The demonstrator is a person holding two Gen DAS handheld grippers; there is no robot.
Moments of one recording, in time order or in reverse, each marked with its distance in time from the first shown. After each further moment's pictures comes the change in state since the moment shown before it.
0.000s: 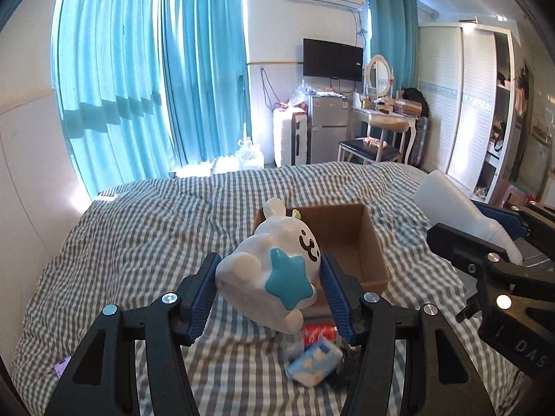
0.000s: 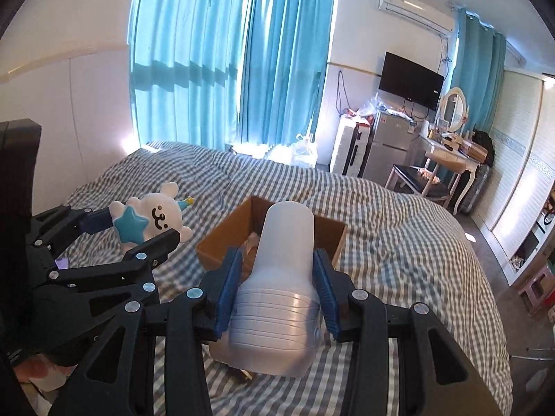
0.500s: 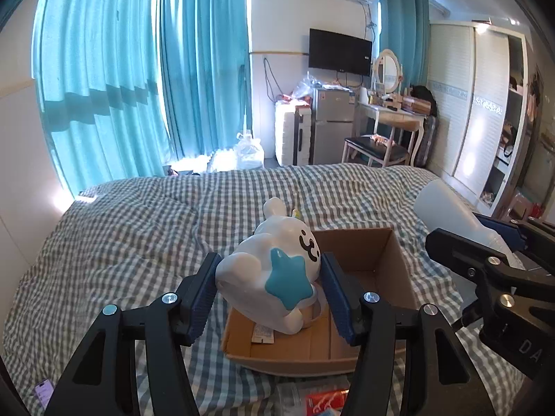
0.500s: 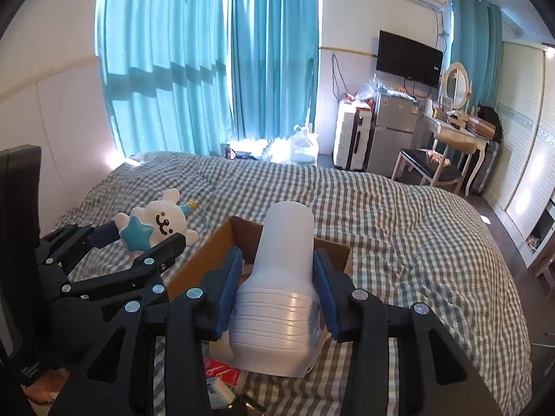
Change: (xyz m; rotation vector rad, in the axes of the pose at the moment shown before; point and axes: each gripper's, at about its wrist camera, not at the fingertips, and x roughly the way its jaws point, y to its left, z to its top) left arm 0.120 -0.005 0.032 -0.026 0.048 -0.011; right arm 0.117 -0.049 0.043 0.094 0.055 0.039
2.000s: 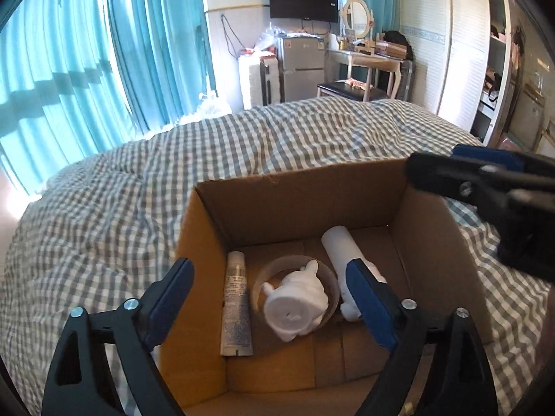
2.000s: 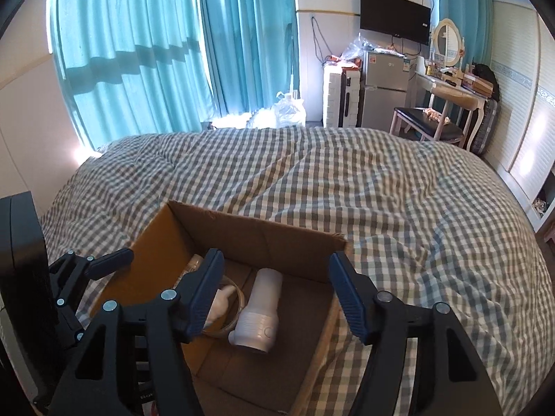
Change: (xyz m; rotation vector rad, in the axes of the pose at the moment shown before) left arm 0.107 -0.036 -0.035 0.140 0.166 -0.071; right arm 0.115 -0.057 -0.024 0.105 0.098 -0.011
